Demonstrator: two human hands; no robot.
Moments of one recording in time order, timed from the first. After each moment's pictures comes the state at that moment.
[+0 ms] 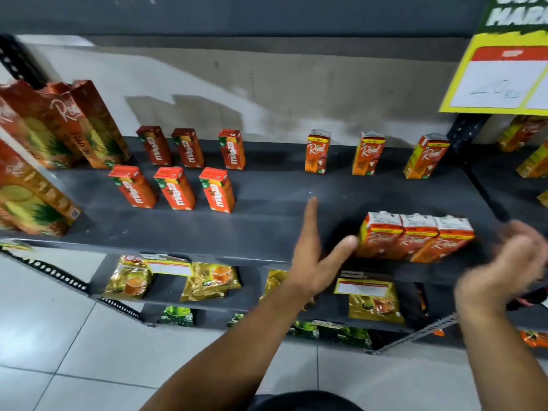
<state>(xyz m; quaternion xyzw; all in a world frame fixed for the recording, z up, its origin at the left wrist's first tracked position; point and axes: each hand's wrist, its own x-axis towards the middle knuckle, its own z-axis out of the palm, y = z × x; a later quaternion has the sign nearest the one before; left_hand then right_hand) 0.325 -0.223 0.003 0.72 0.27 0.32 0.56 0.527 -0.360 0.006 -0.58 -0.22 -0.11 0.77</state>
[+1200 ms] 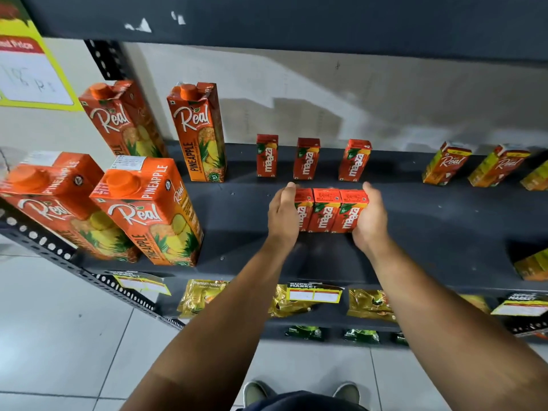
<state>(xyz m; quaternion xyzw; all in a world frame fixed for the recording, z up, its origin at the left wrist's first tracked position) 0.125 0.060 0.011 0.49 0.41 0.35 0.68 0.262 -0.011 -0.004 -0.55 -0.11 0.35 0.75</state>
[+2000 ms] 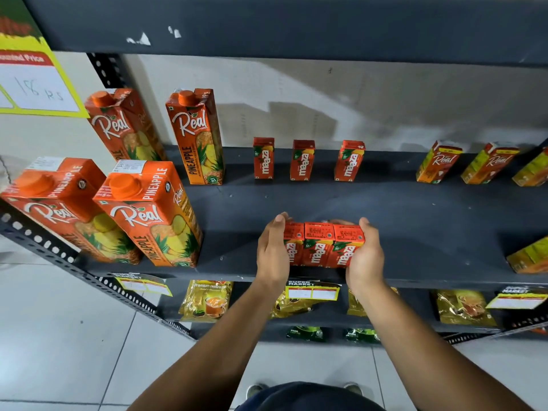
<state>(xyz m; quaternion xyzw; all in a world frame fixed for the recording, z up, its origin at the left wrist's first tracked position) 0.071 0.008 0.004 0.48 0.41 0.34 0.70 0.205 -0.068 -0.017 -0.58 -0.08 0.35 0.74</state>
